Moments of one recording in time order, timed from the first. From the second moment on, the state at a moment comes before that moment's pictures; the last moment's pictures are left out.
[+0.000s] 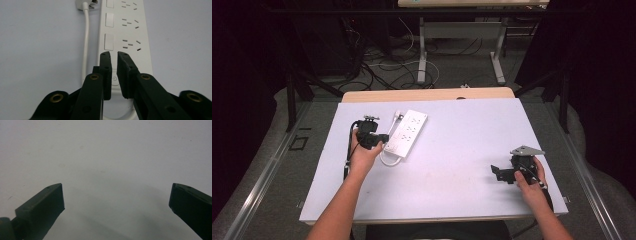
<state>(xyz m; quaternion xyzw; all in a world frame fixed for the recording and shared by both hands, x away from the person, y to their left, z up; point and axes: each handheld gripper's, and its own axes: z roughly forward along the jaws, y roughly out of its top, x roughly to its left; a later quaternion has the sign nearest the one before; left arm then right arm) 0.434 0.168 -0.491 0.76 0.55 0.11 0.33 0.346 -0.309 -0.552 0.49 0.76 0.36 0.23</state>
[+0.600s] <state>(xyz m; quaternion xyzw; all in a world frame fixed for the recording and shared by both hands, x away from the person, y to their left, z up) 0.440 0.154 -0.506 0.78 0.55 0.11 0.29 0.346 -0.309 -0.552 0.49 0.76 0.37 0.23</state>
